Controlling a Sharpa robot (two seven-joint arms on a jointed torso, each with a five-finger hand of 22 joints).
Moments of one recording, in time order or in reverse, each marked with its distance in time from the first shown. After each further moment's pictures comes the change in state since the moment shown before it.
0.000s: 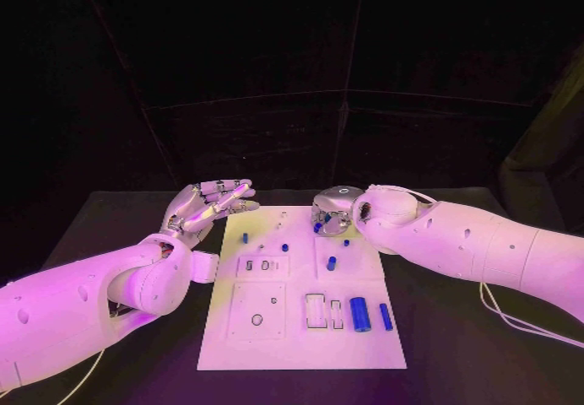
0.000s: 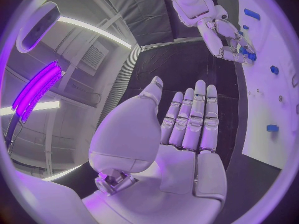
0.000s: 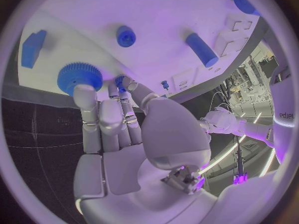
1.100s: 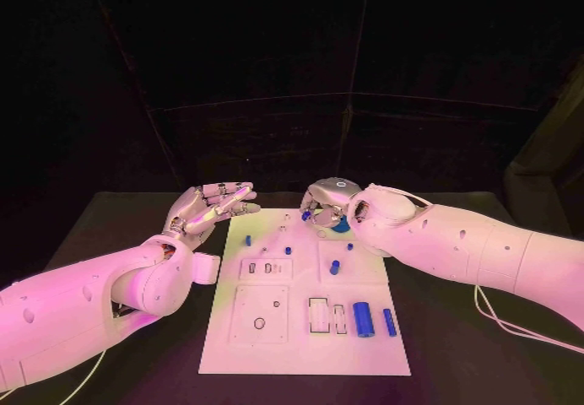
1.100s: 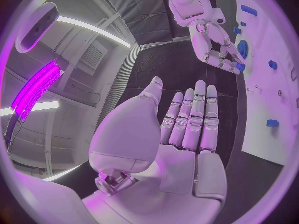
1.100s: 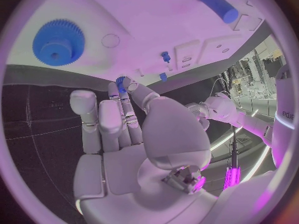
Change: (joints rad) left arm 0.004 0.006 0.000 -0.018 0.000 0.005 -0.004; left_hand 0.000 0.000 -0.003 -0.003 0.000 0.000 0.000 0.000 0.000 -0.004 0.004 -0.004 0.000 0.000 0.000 -0.004 0.000 0.000 0.000 0.000 -0.004 -0.001; right arm 0.011 0.051 0.001 -0.019 0.059 -0.189 -0.002; right_hand -0.004 0.004 0.064 0.019 -0.028 0.031 -0.002 0.004 0.002 0.036 -0.003 0.000 0.003 0.000 0.000 0.030 0.021 0.000 0.016 0.005 0.050 0.062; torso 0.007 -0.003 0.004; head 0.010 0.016
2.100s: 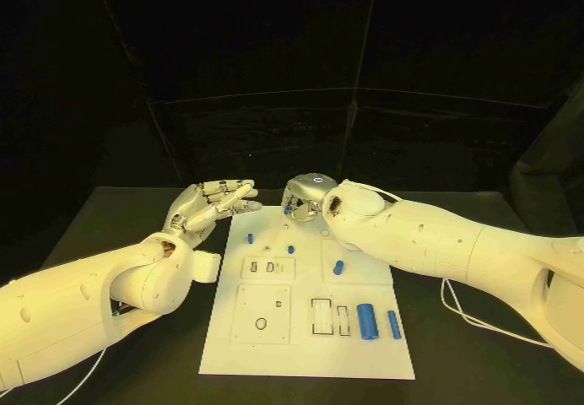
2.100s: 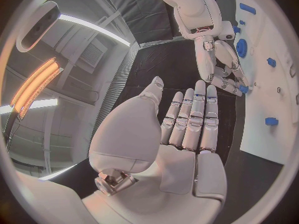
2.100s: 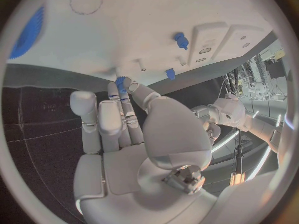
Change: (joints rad) left arm 0.020 0.005 0.000 0.007 0.000 0.006 -0.008; left_hand 0.004 0.004 0.003 -0.003 0.000 0.000 0.000 0.000 0.000 0.000 0.000 0.000 0.000 0.000 0.000 0.000 0.000 0.000 0.000 0.000 0.000 -0.001; right arm 0.012 0.151 0.001 -0.158 -0.004 -0.009 -0.004; right_hand -0.015 -0.015 0.017 0.011 0.000 0.000 0.000 -0.001 -0.003 -0.004 0.004 0.000 -0.002 0.000 0.000 0.008 0.005 0.000 0.000 0.000 0.008 0.007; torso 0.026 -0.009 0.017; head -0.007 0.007
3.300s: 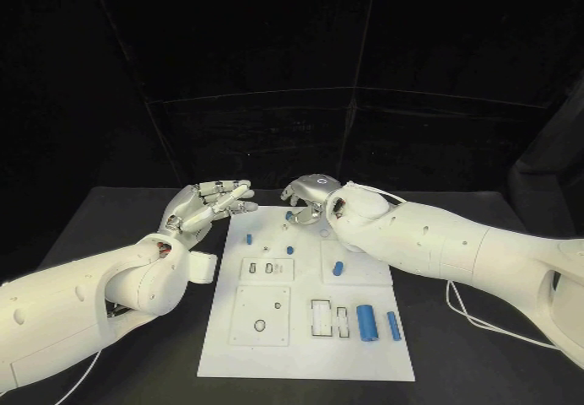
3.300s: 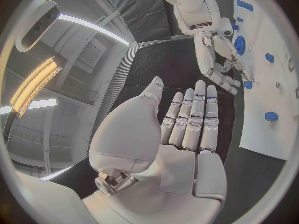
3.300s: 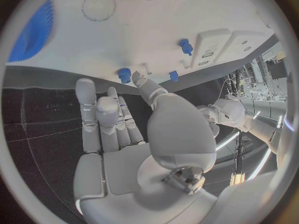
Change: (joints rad) left arm 0.006 -0.008 0.000 -0.002 0.000 0.001 -0.006; left_hand 0.000 0.000 -0.001 -0.001 0.000 -0.002 0.002 -0.004 0.000 0.000 0.000 0.000 0.000 0.000 0.000 -0.004 0.000 0.000 0.000 0.000 0.000 -0.001; right arm 0.000 -0.027 -0.001 0.020 -0.005 -0.020 -0.012; right_hand -0.057 -0.126 -0.051 0.081 -0.035 -0.307 0.019 -0.001 -0.010 -0.174 0.025 -0.002 -0.004 -0.035 0.030 -0.084 -0.159 0.001 -0.118 0.019 -0.089 -0.177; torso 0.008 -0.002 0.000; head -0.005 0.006
